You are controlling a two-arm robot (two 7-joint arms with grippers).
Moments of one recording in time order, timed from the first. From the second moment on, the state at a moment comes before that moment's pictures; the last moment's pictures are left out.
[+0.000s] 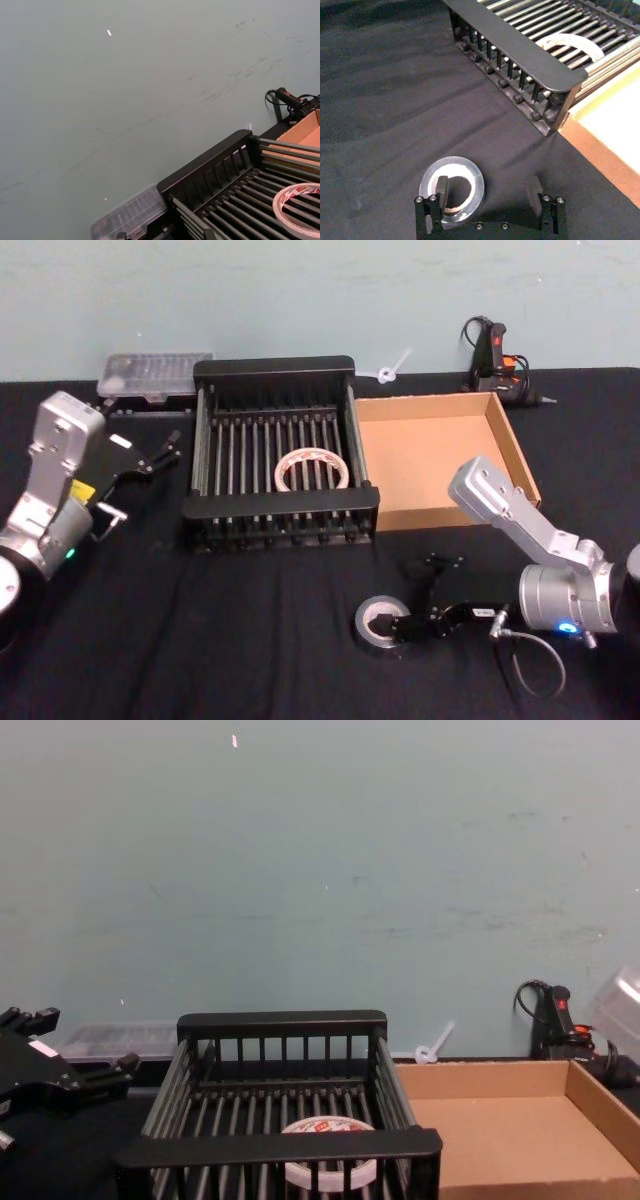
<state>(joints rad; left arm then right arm) -0.20 0.60 0.45 -1.41 -0.25 -0.12 0.03 0.26 0.68 -0.63 -1.62 0.40 0.44 0.60</state>
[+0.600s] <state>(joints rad) -0.20 0.60 0.45 -1.41 -0.25 -0.12 0.03 0.28 0.67 -0.65 -1.60 0.39 0.45 0.60</state>
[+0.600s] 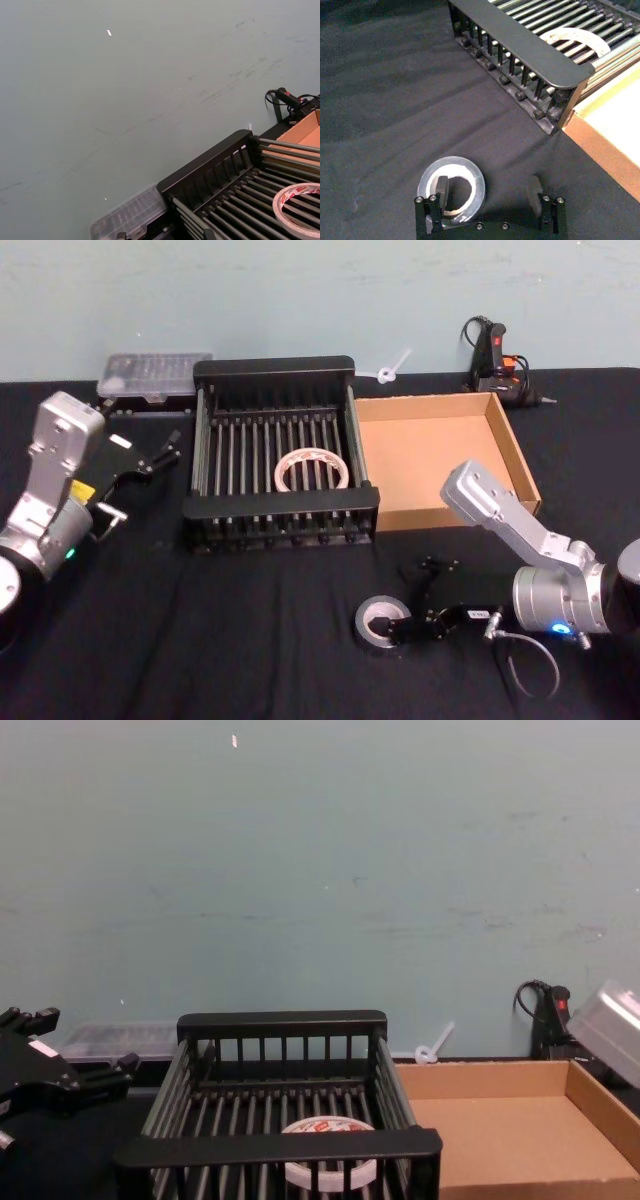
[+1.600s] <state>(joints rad) -0.20 0.60 0.45 -1.41 -0.25 -0.12 0.03 0.28 0.67 -0.65 -1.60 0.39 0.45 0.60</state>
